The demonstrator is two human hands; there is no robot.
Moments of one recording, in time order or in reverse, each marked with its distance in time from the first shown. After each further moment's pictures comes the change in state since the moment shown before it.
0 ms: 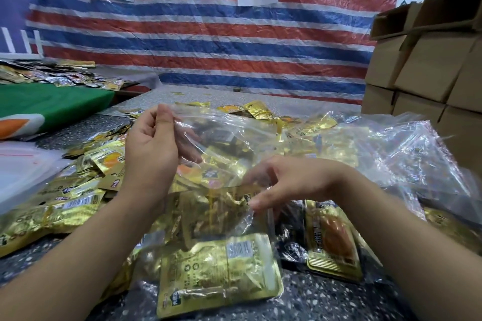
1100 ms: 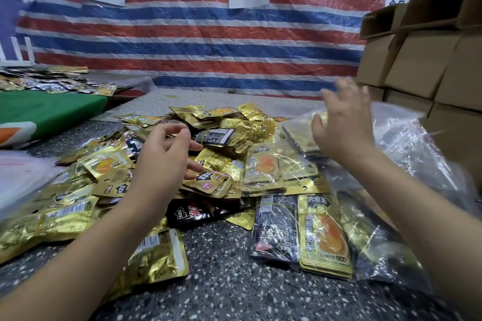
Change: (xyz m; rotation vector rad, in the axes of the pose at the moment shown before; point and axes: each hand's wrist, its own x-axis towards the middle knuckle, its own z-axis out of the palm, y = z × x) left_hand 0.003 -0.015 0.002 0.138 -0.145 -0.168; right_hand -0.031 0.044 -0.073 -1.006 1.309 0.291
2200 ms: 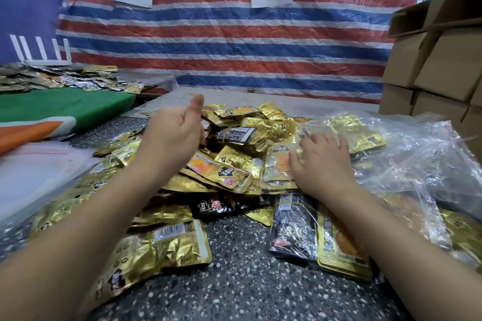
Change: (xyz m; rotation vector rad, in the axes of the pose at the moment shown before) left_hand 0.016 0.037 -0.021 0.622 0.027 0.318; right_hand -0.050 -0.058 0.029 -0.100 -0.343 -0.016
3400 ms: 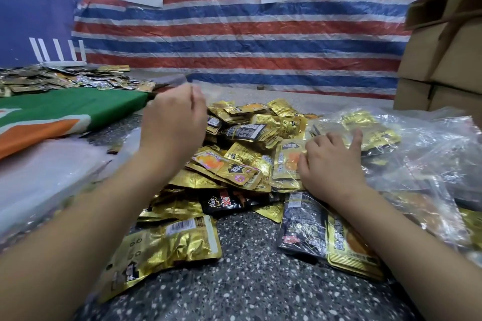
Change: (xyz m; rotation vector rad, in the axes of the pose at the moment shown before) left_hand 0.005 0.002 -0.014 0.418 0.228 0.208; right_hand -0.005 -0.011 0.005 -0.130 -0.019 -0.090
